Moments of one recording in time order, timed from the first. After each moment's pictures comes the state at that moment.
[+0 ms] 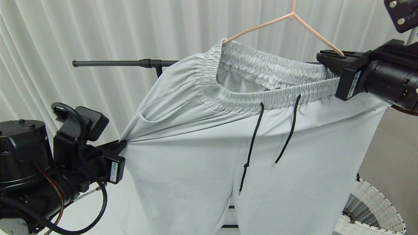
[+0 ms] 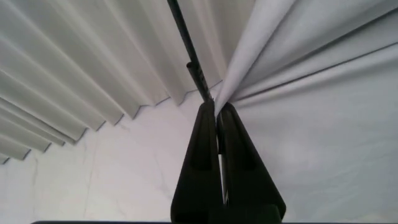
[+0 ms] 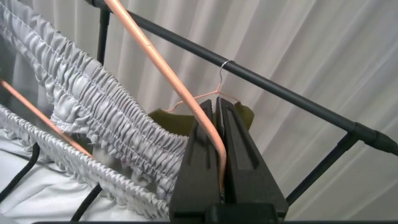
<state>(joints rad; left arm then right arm) -0.35 1.33 -0.48 -0.57 0.25 0.28 0.66 1.37 -1.06 -0.47 -0.12 -0.29</state>
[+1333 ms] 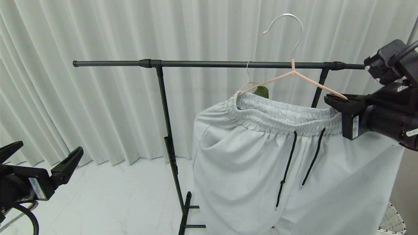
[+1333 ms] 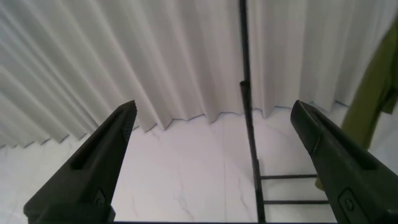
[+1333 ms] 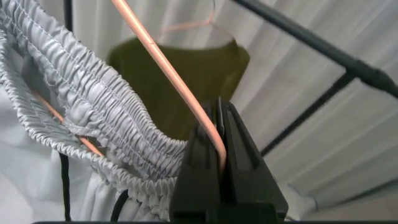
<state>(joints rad) -0.16 0.96 -0.33 -0.57 0.26 0.24 0.63 1.31 -0.89 -0.34 -0.24 -0.31</state>
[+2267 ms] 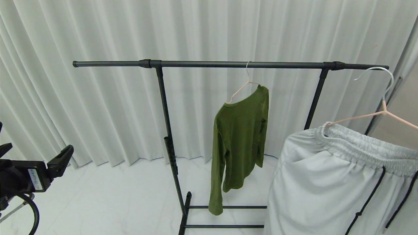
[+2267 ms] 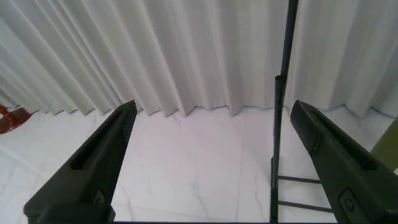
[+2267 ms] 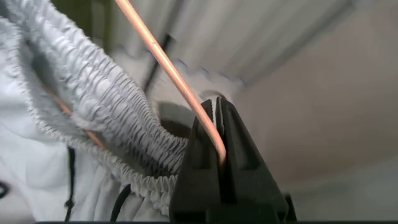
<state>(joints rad) -0.02 1.03 -0.35 -0.57 0.25 0.24 0.13 1.00 -0.71 0.00 -0.30 -0.30</state>
